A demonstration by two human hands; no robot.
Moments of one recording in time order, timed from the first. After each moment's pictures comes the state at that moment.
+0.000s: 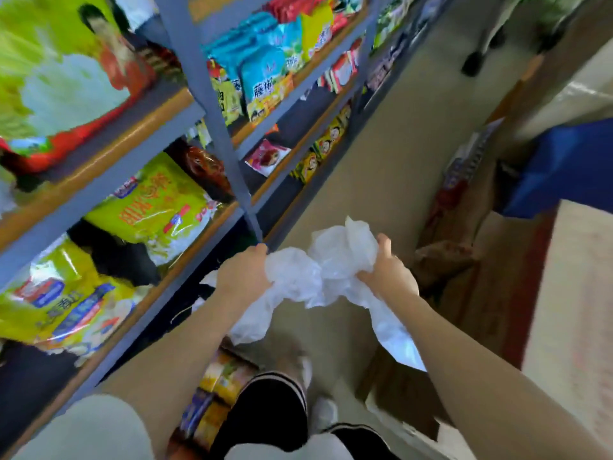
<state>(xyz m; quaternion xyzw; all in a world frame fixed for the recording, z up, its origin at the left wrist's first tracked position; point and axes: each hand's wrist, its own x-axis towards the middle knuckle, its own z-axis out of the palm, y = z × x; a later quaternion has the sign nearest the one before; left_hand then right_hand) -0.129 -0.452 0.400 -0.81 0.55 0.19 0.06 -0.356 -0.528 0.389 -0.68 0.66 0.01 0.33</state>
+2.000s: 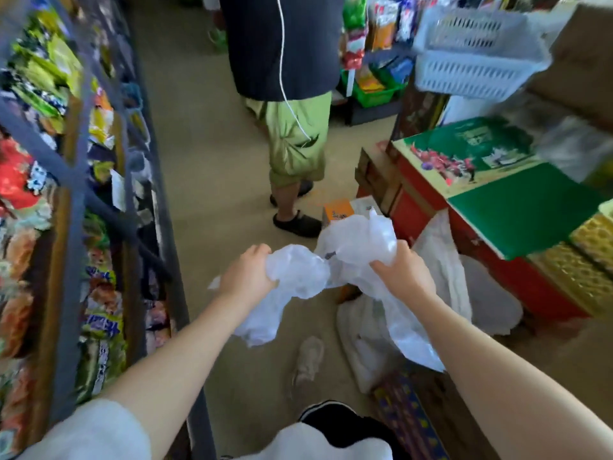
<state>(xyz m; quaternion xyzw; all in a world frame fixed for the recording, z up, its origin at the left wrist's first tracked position) -0.473 -1.901 0.423 -0.47 0.86 0.20 -0.01 -0.694 -1.753 0.409 -0.29 0.91 -0.23 0.19</state>
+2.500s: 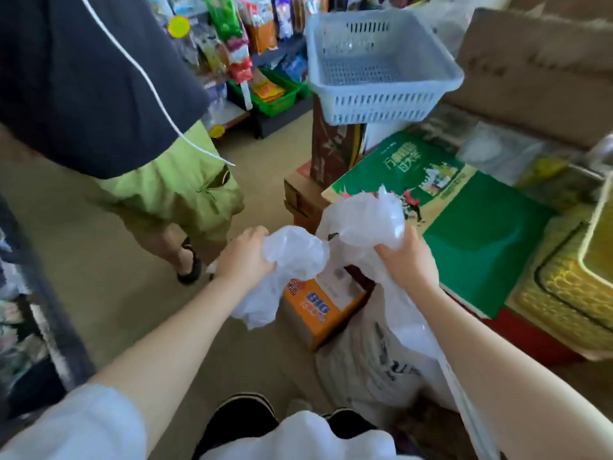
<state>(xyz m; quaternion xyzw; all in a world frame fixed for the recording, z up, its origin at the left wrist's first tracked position) -0.766 -2.089 0.455 -0.29 0.94 0.20 0.02 -0.903 -1.867 0.439 -0.09 0.95 -0.29 0.10</state>
